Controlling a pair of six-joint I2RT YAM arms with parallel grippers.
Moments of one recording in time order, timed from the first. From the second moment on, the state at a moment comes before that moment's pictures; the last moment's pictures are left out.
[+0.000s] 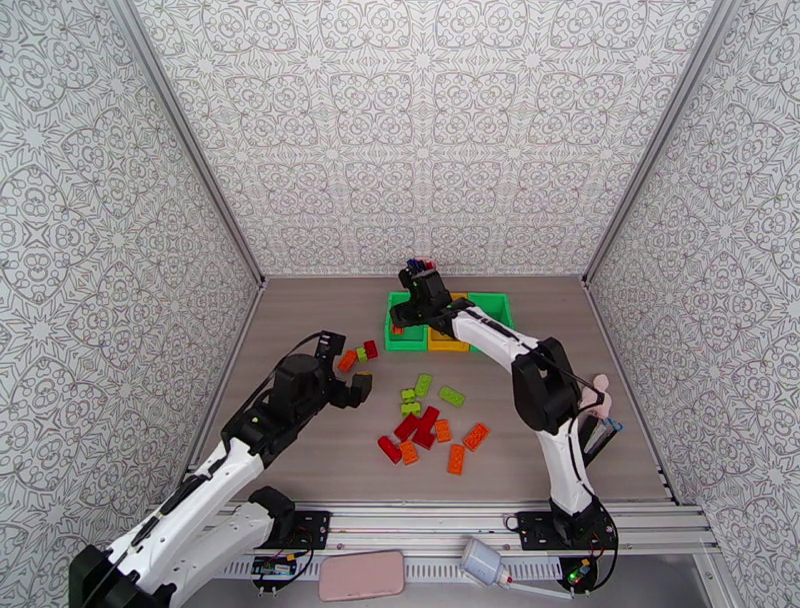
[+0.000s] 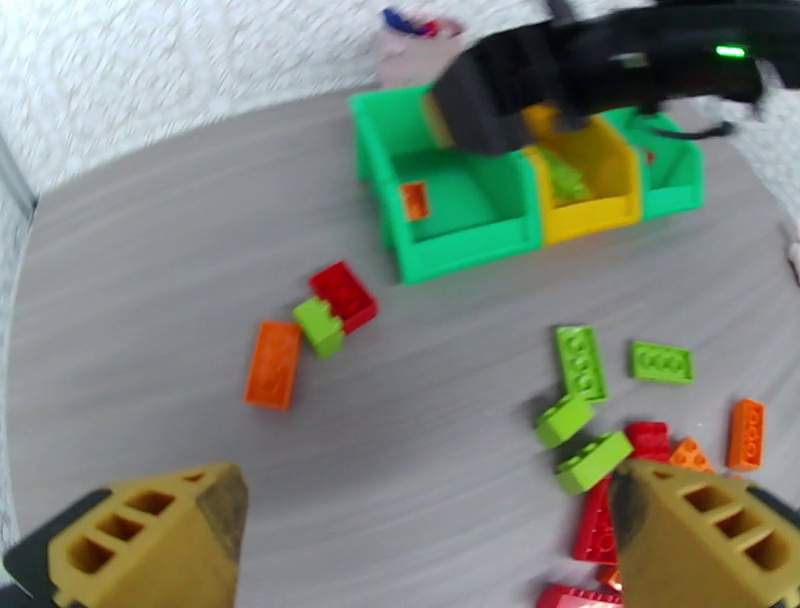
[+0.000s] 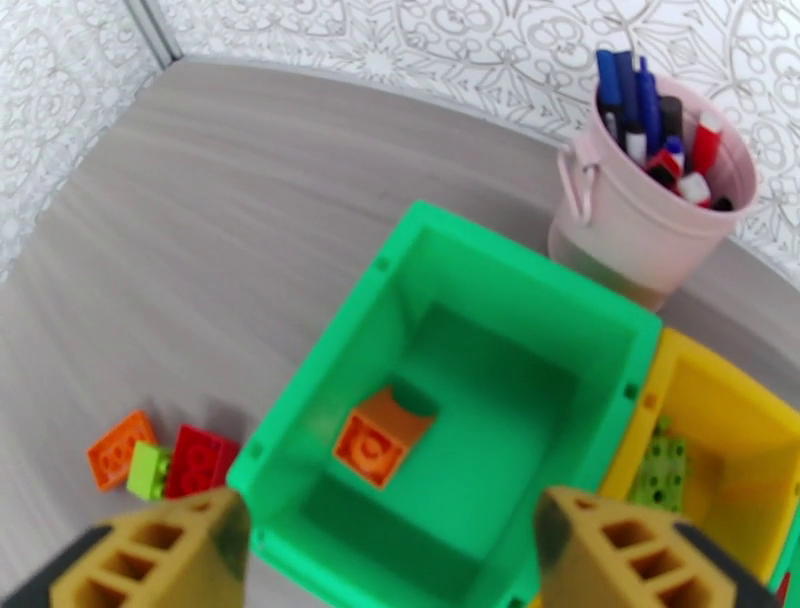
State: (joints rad) left arm -0.44 0.92 0.67 -0.33 -0.05 -0.18; right arm 0.59 2.10 1.74 -0.29 -0.04 0.14
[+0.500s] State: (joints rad) left arm -0.26 1.41 0.93 -0.56 -0.10 -0.18; right arm 0.64 1.66 1.28 -0.12 -0.23 0.05
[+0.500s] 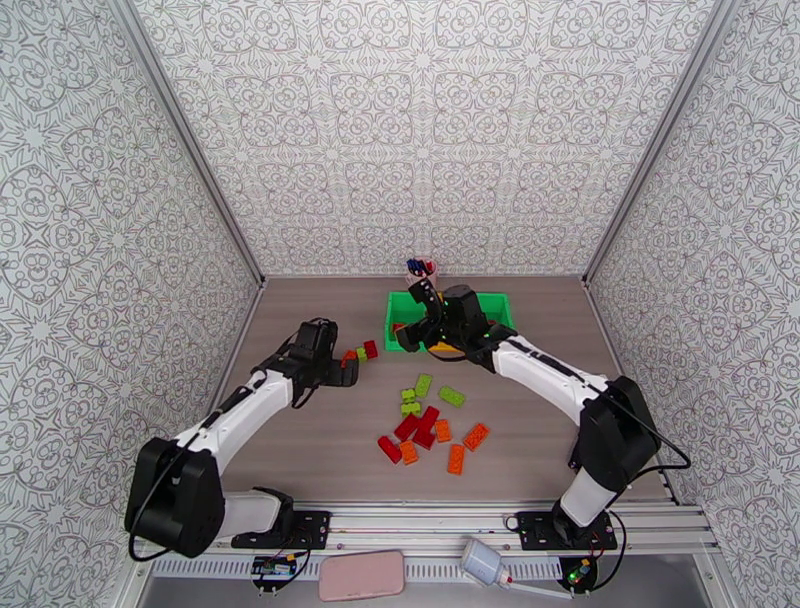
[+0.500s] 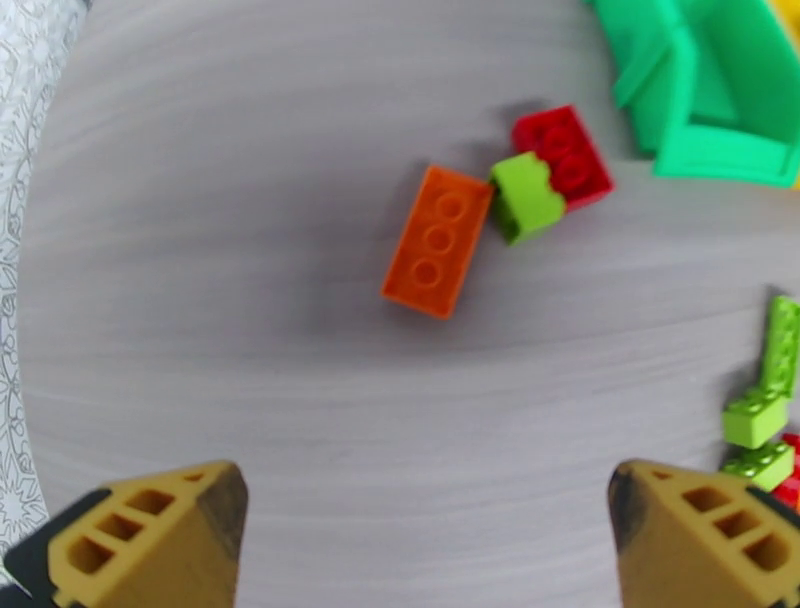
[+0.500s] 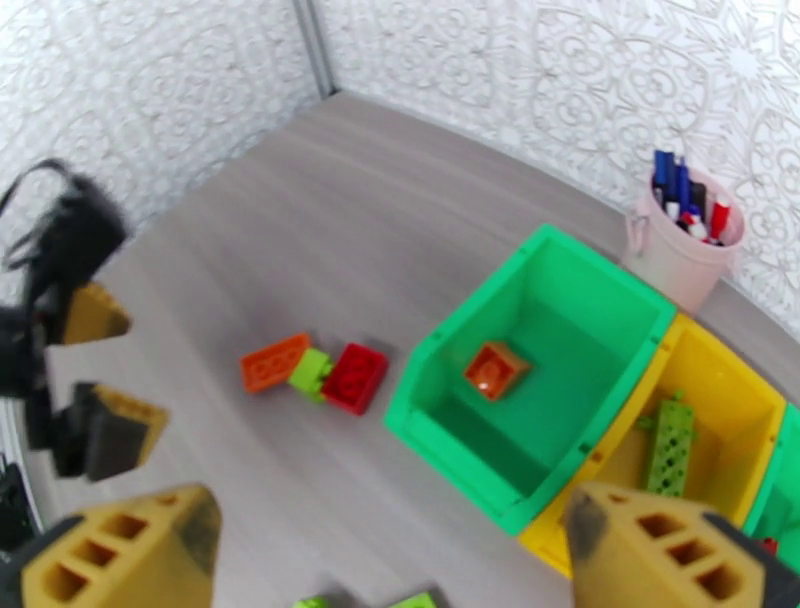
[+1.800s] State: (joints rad) left arm -0.19 2.00 1.38 -0.72 0.01 -0.05; right arm 0.73 1.50 1.17 -0.13 -0.22 0.00
